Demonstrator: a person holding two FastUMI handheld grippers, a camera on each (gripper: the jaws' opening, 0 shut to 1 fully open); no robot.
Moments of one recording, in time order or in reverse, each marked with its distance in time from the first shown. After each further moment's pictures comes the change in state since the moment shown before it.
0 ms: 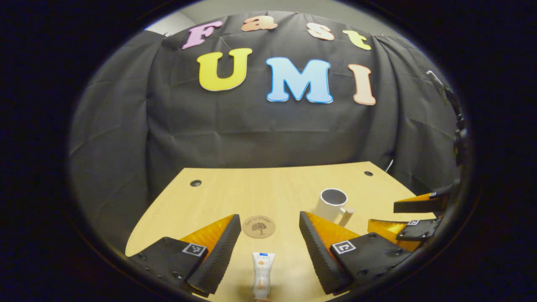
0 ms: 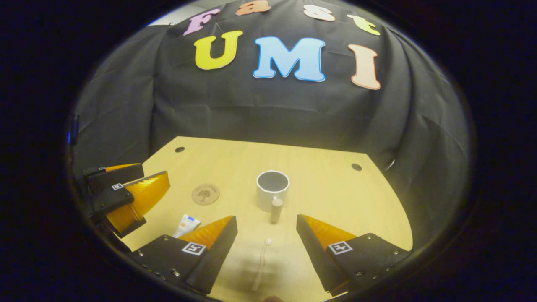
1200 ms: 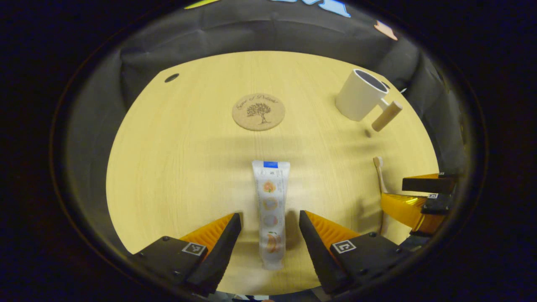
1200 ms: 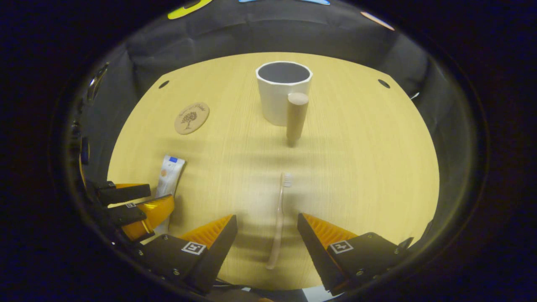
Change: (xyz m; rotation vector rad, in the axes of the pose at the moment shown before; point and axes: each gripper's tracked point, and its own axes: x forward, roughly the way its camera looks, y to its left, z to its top) left arm 0.029 0.022 -0.207 -0.051 0.790 -0.032; right arm 0.050 0.019 -0.128 0.087 0.599 0.069
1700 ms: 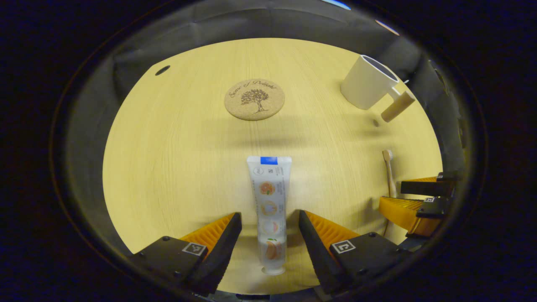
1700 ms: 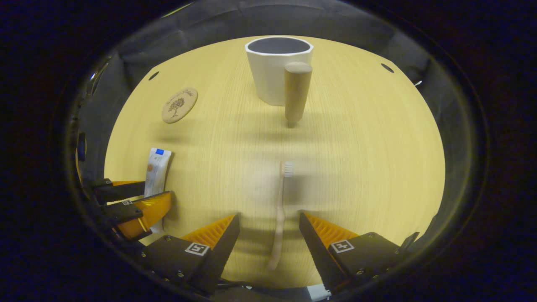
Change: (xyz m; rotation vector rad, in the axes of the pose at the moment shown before) left arm 0.013 0.000 -0.002 0.026 0.093 0.011; right arm 0.021 -0.001 -0.015 0.042 0.117 0.014
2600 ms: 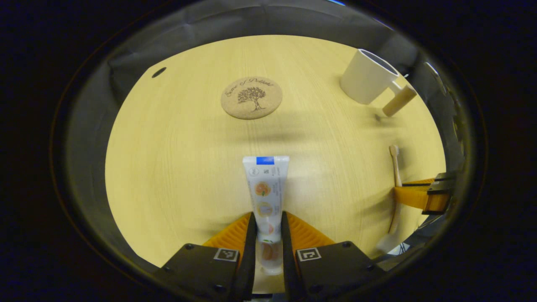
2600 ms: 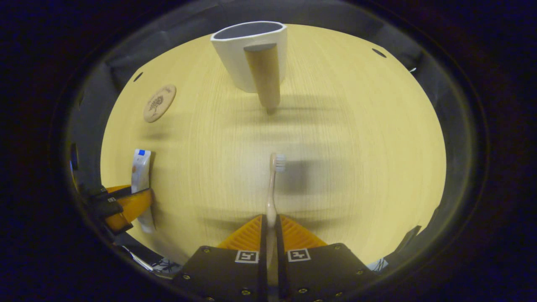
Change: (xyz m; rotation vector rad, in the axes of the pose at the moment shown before) left arm -0.001 0.002 0.003 0.025 0.019 0.016; right arm 0.003 -0.021 -0.004 0.073 0.063 -0.008
